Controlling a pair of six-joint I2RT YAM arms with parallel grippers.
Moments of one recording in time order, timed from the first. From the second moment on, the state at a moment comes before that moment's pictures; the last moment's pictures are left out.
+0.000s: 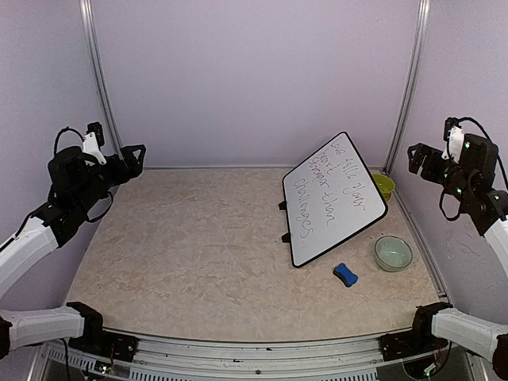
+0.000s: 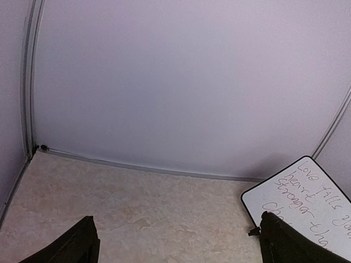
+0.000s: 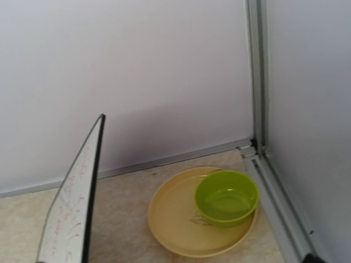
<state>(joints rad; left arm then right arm) -0.29 0.93 0.80 0.09 -0.08 -0.34 0.07 0.83 1.00 -0.36 0.14 0.22</state>
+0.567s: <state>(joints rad) -0.35 1.14 0.71 0.28 0.08 -0.35 0.07 0.90 1.03 -0.38 -0.13 0.26</state>
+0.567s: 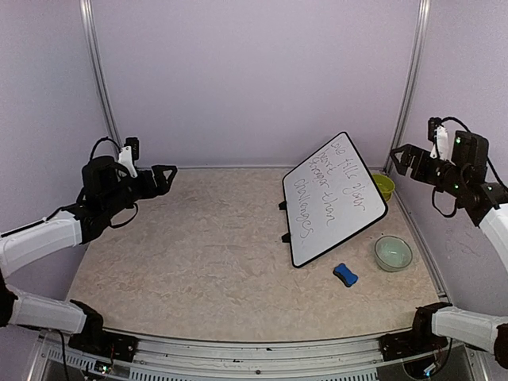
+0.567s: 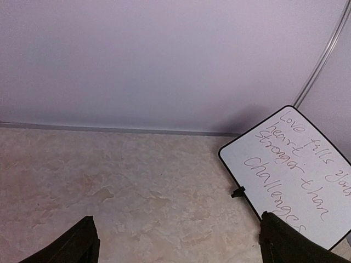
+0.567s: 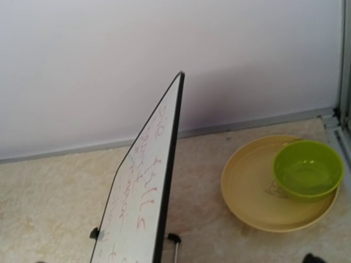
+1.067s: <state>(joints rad) -0.53 1.54 0.95 0.35 0.23 -0.10 0.07 0.89 0.99 -0.38 -0.15 0.26</state>
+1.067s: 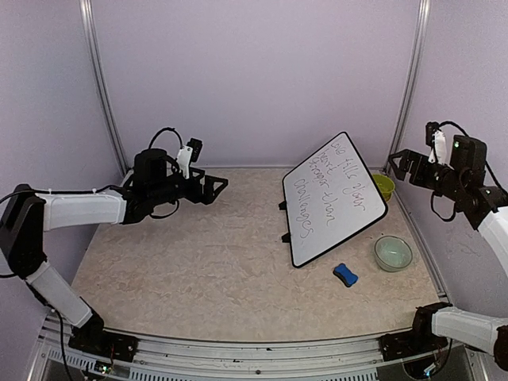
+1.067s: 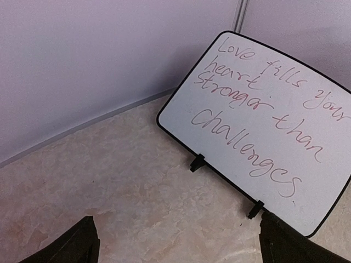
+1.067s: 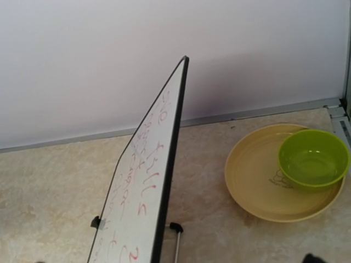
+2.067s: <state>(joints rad) -0.60 2.10 1.37 0.14 0.54 0.36 0.07 0.85 0.94 -0.39 -0.16 0.24</state>
